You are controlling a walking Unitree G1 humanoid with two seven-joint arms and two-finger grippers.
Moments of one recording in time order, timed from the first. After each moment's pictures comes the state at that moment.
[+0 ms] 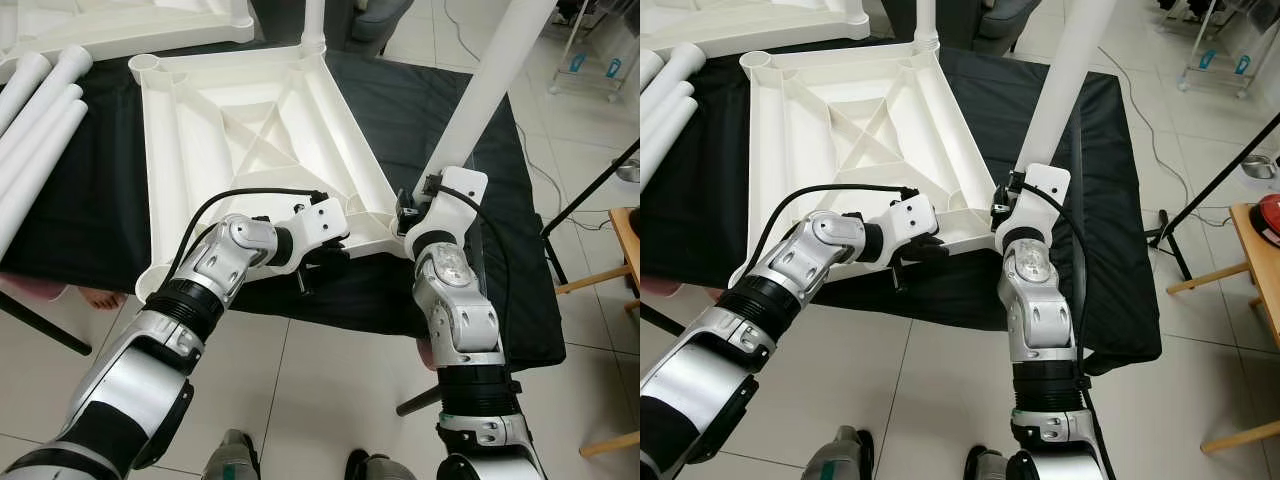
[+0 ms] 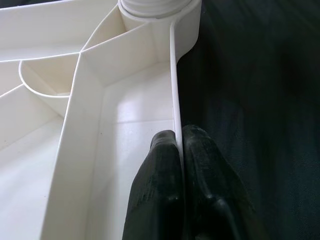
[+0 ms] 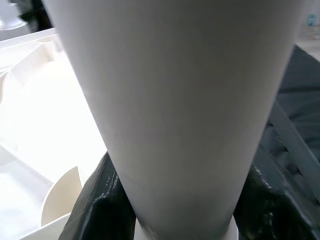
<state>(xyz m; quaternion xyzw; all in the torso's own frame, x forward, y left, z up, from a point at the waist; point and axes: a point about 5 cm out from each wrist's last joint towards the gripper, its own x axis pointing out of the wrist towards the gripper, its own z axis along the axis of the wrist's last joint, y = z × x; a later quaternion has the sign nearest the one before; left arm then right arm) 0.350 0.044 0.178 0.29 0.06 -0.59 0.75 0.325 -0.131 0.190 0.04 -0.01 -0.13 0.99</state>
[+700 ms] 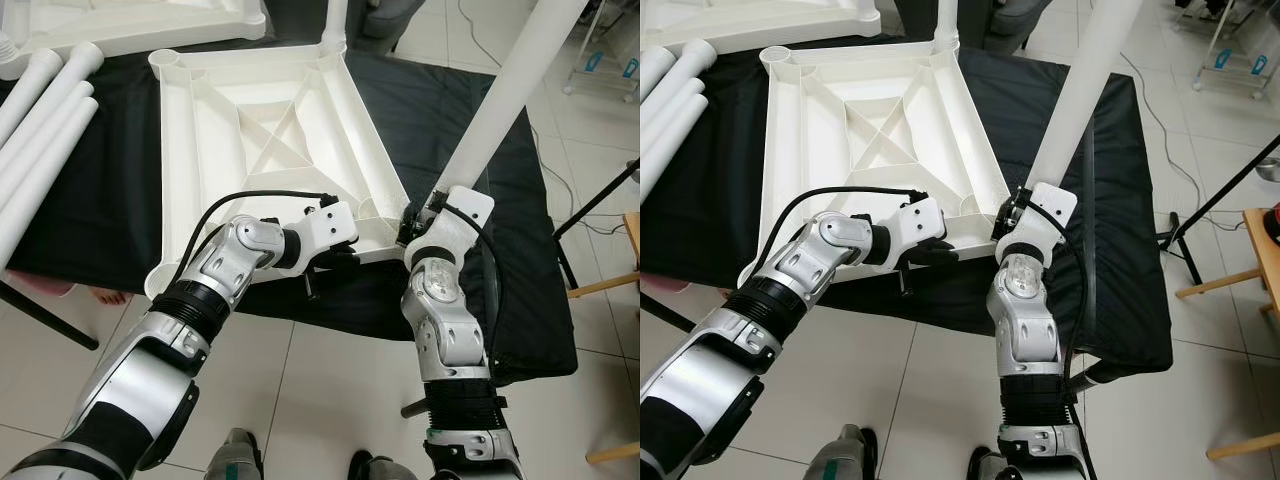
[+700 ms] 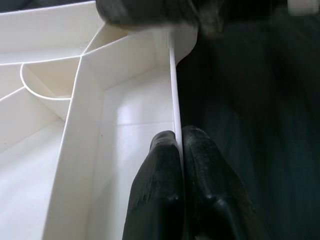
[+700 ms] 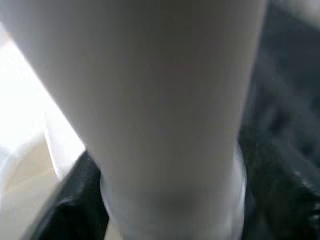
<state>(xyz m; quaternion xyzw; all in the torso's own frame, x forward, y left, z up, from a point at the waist) 0.348 0.041 0.181 0.29 0.04 -0.60 0.74 0.319 -0.132 0.161 0.08 0.02 -0.16 0.98</state>
